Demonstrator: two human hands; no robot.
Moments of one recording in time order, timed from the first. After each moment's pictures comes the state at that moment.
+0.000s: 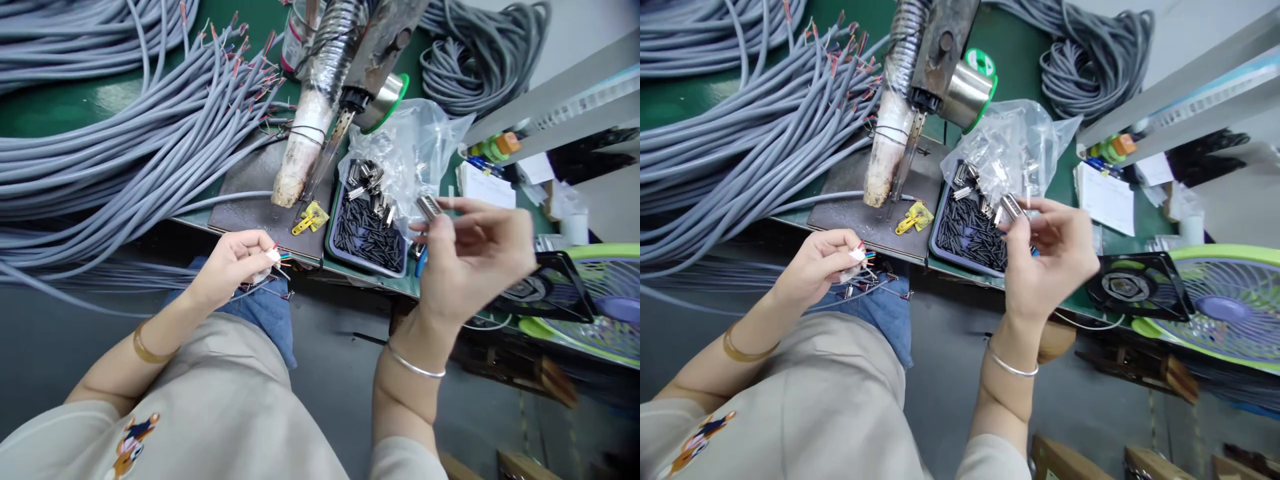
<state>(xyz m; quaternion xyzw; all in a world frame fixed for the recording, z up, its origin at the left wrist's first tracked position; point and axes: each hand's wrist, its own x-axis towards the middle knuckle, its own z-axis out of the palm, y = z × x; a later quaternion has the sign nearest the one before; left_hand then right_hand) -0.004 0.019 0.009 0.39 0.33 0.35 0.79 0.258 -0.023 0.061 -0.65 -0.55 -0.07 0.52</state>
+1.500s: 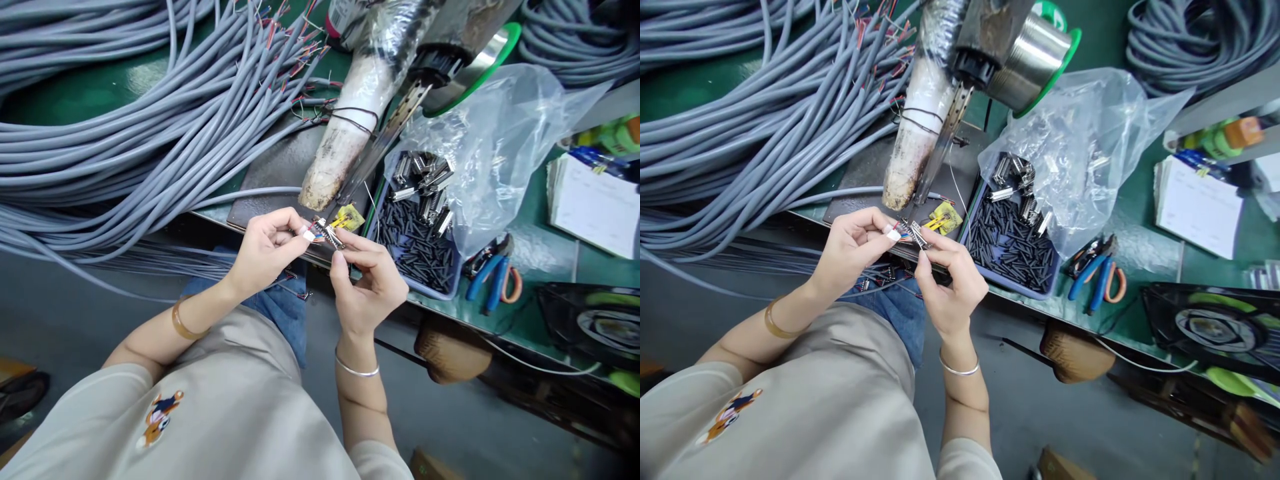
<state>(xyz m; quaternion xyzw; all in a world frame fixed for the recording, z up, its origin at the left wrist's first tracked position) 0.026 0.036 -0.009 0.45 0.37 0.47 0.67 0.175 -0.027 -0.022 -0.55 -0.62 0.07 0.55</state>
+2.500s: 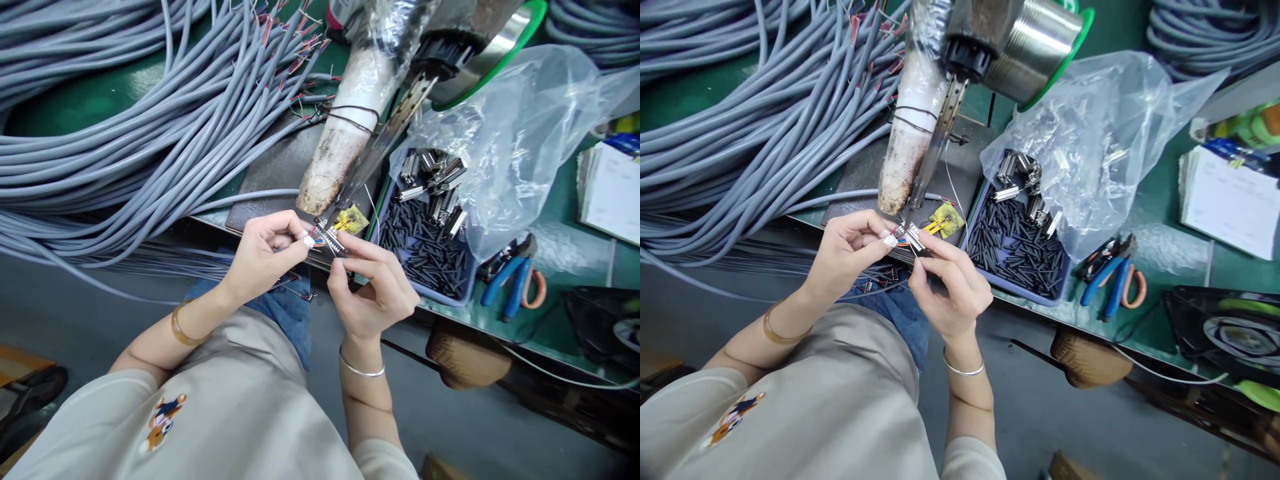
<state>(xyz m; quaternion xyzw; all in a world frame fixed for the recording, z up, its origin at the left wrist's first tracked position) 0.025 0.038 -0.003 0.49 0.38 0.46 0.63 0.180 -0.020 -0.015 -0.53 -0.67 -0.02 0.52</state>
